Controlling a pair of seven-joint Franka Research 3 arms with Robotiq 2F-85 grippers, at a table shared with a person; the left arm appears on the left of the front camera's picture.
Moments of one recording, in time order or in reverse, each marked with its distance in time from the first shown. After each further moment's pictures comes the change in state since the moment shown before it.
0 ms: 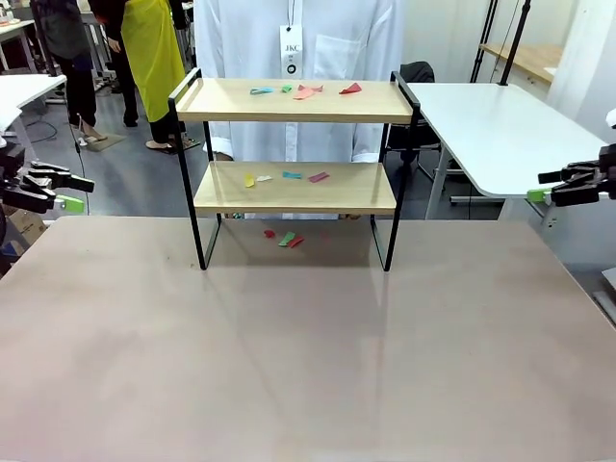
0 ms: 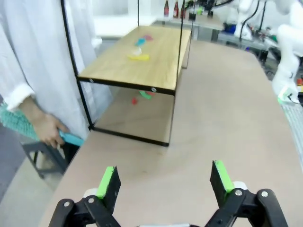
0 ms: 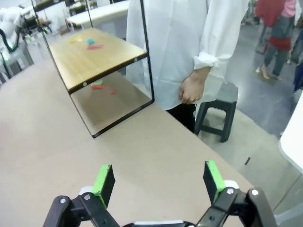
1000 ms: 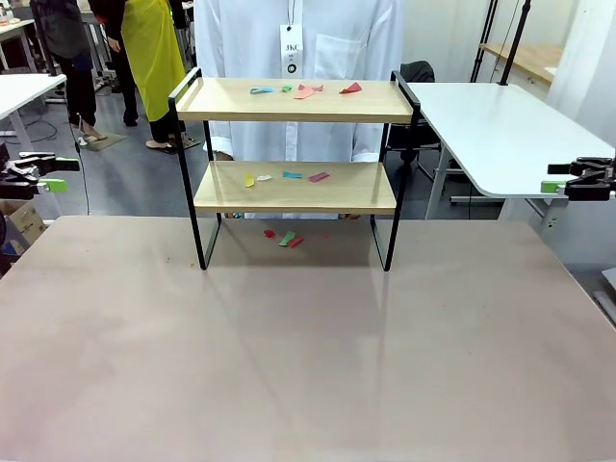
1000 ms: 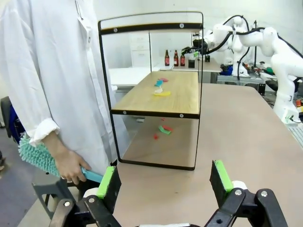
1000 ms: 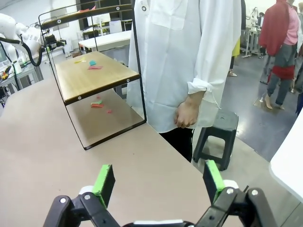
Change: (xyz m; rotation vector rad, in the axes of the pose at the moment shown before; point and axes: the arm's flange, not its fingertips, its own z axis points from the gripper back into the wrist) left arm -0.034 0.056 0.029 -0.014 -0.269 -0.075; right arm -0.021 -0.046 0.011 0.052 -0.157 0.042
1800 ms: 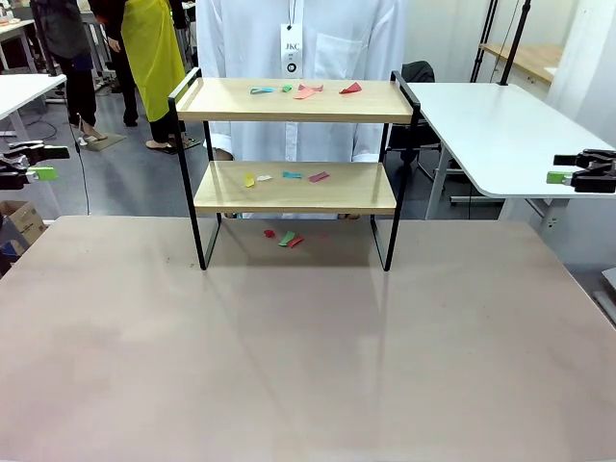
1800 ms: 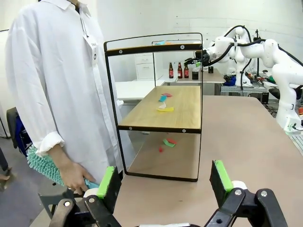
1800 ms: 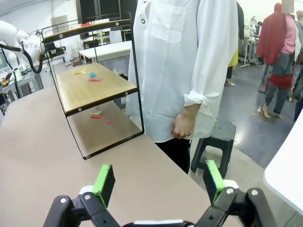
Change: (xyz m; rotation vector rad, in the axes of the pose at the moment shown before) left arm 0.015 -0.003 0.010 0.017 -0.059 -0.026; right arm 0.012 -0.005 0.008 -0.007 -0.053 0.011
